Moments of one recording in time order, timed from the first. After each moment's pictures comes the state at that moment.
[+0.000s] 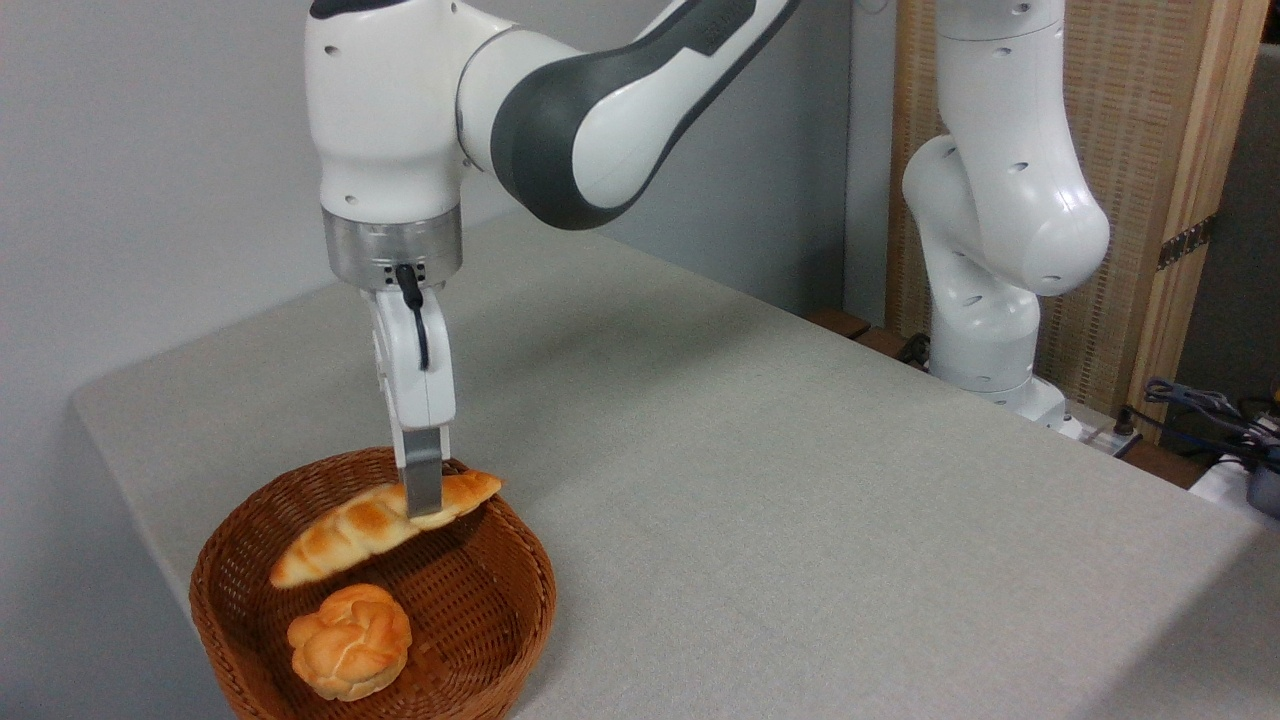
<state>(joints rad) -0.38 0.12 0.28 -1.82 -0.16 2.09 1.06</state>
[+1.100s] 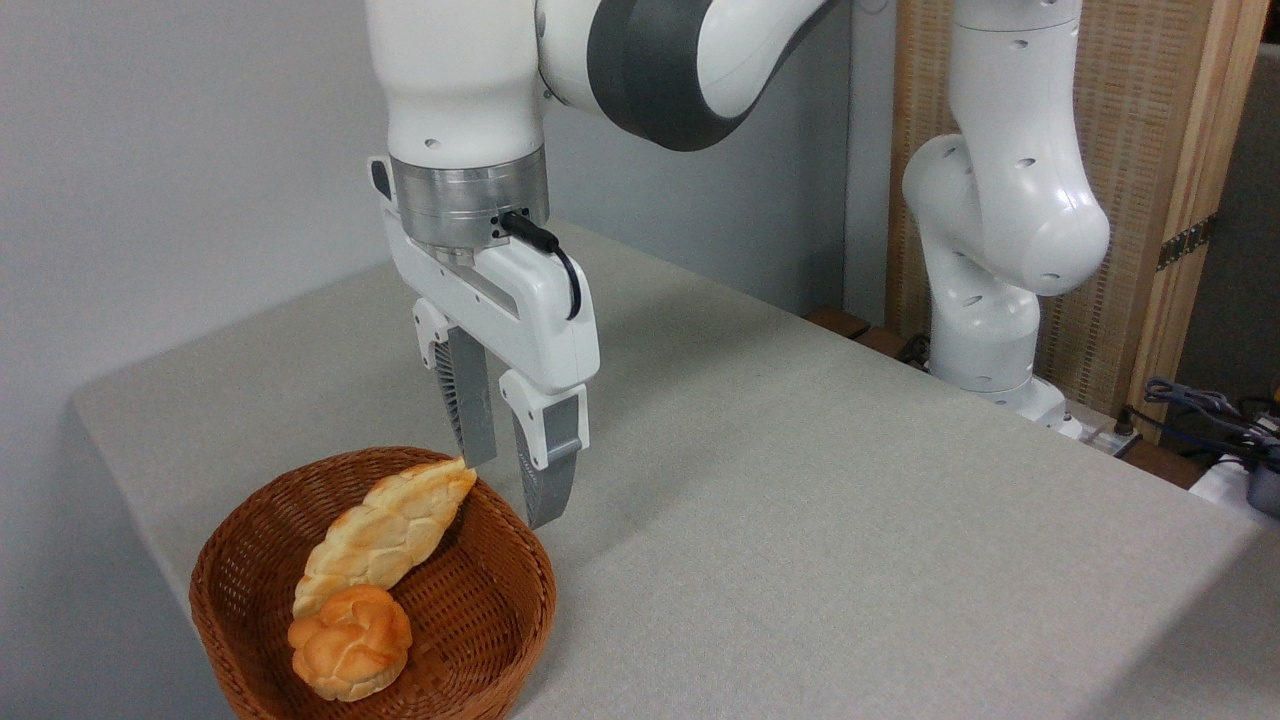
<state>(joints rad) -0.38 0.02 0.41 -1.79 -0.07 1.91 0.85</state>
